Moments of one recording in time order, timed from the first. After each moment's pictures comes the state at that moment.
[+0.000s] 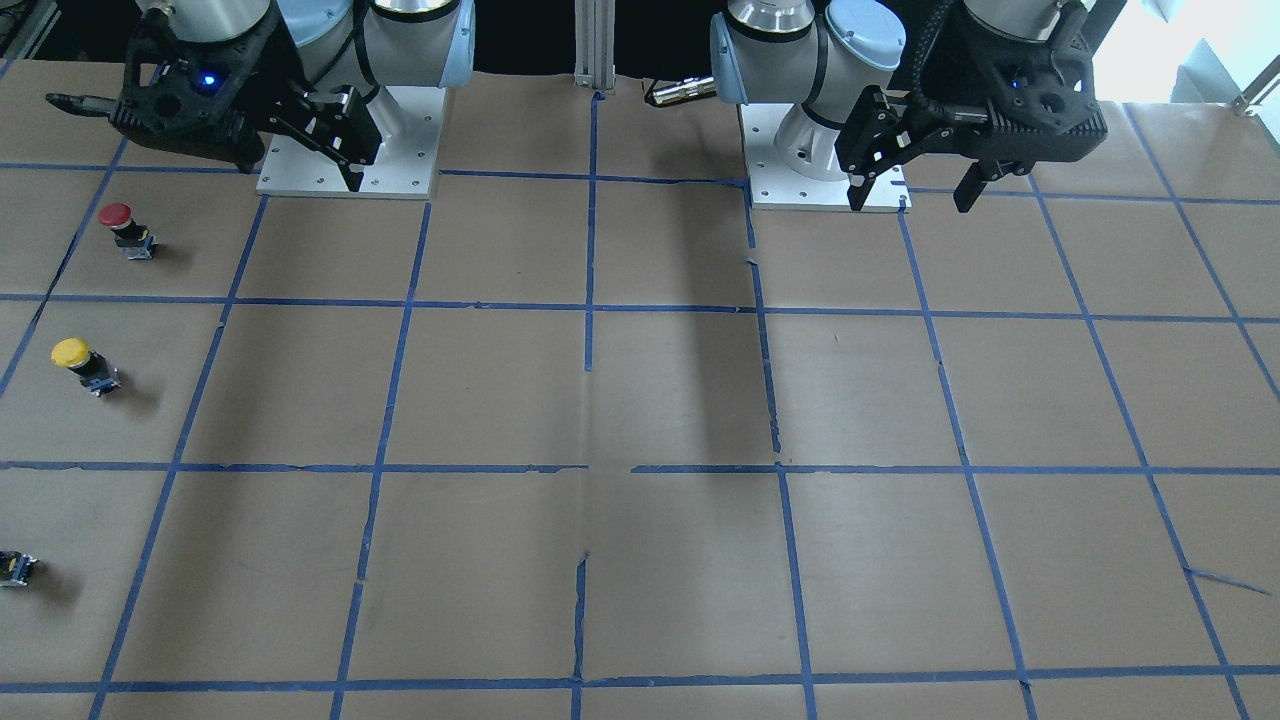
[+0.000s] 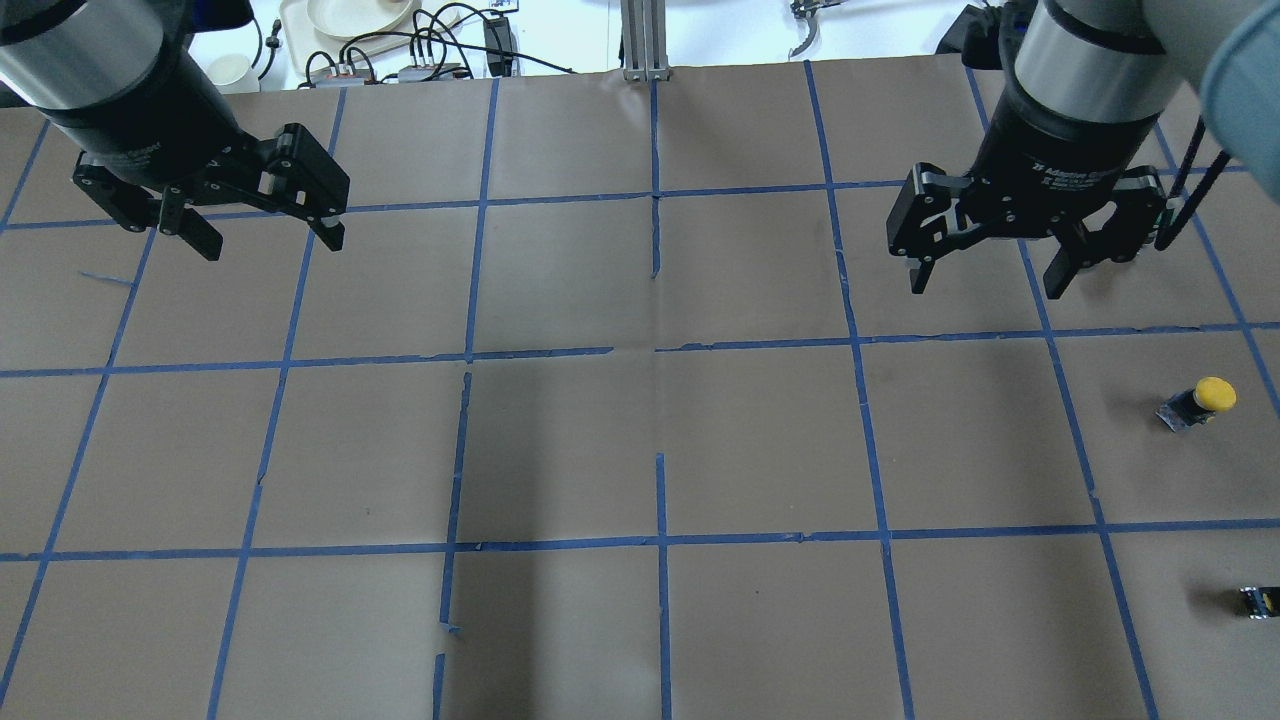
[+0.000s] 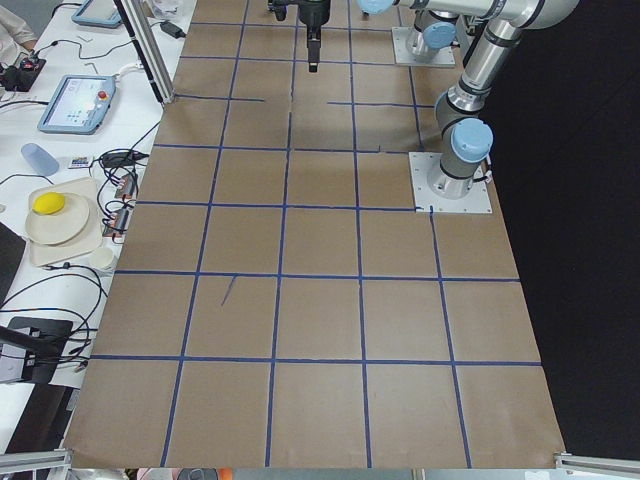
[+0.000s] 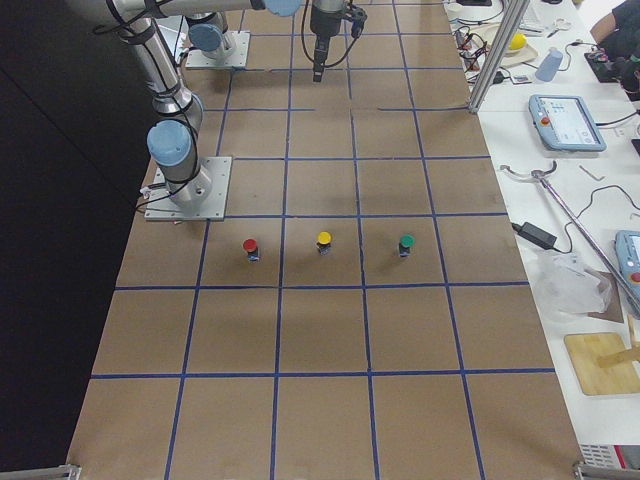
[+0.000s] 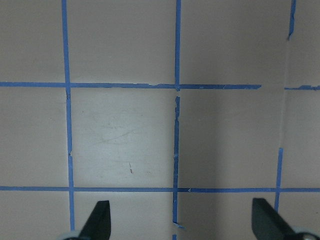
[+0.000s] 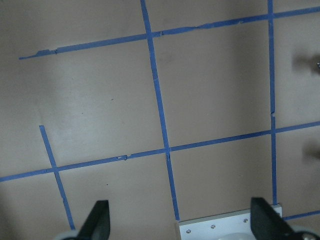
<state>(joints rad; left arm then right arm) -1.51 -1.49 -1.52 -1.68 1.56 0.03 1.60 -1.66 1.56 -1.35 -1.61 0.20</state>
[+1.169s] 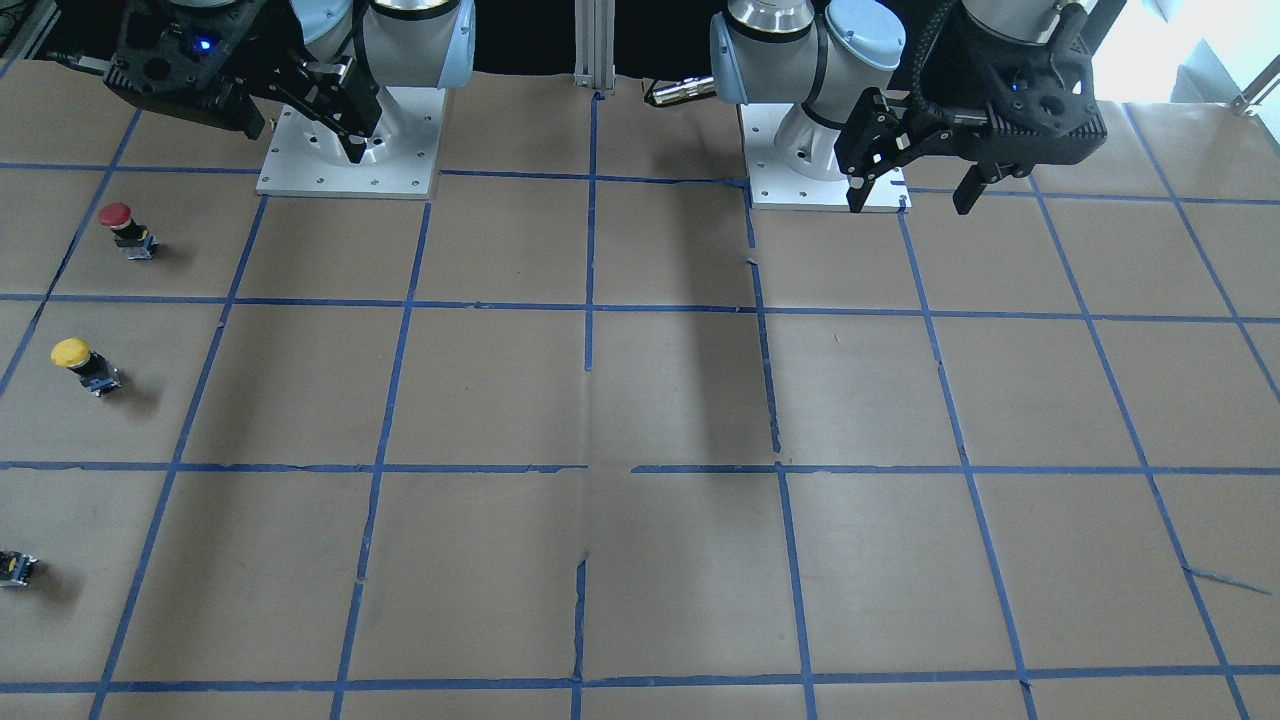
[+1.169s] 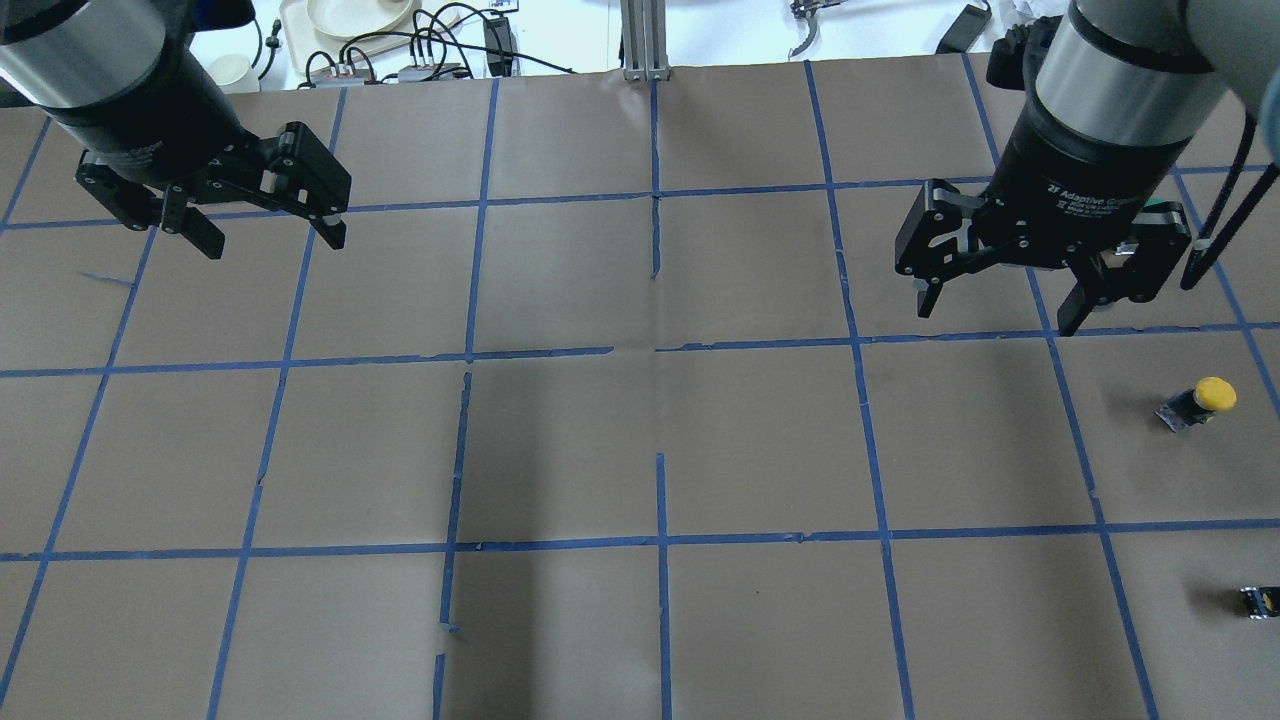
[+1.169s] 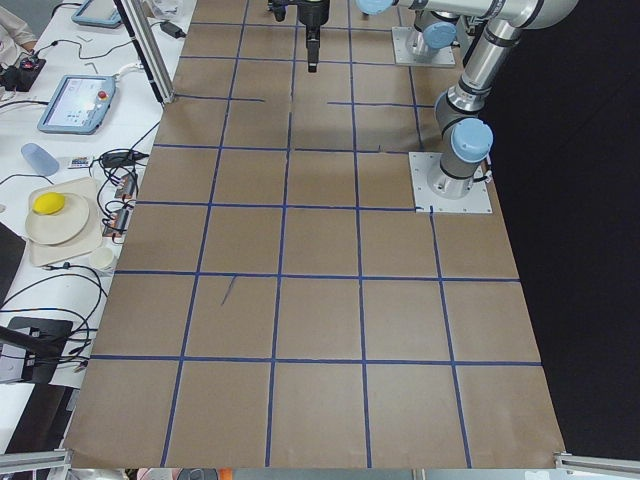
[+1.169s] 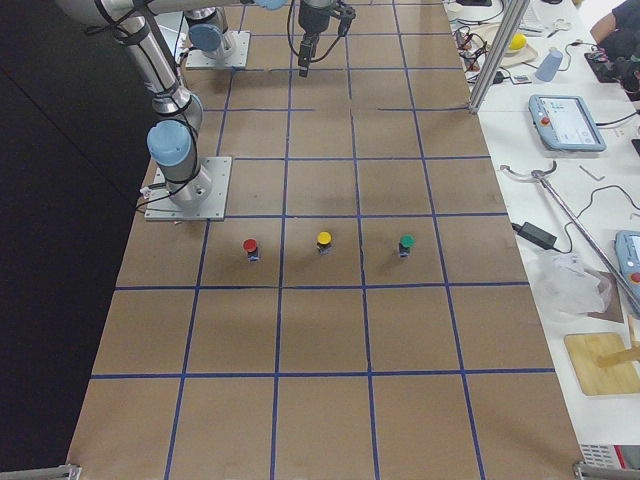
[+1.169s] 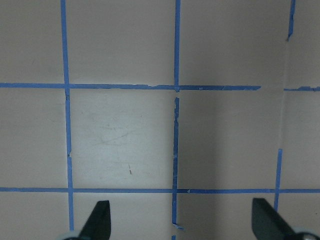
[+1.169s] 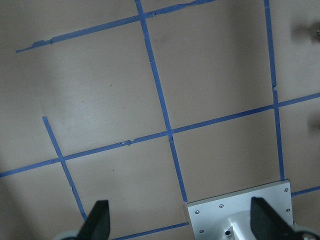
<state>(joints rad) -1.51 -1.50 -1.52 -1.68 1.55 0.03 1.58 -1.70 1.58 -1.30 -1.58 0.24</state>
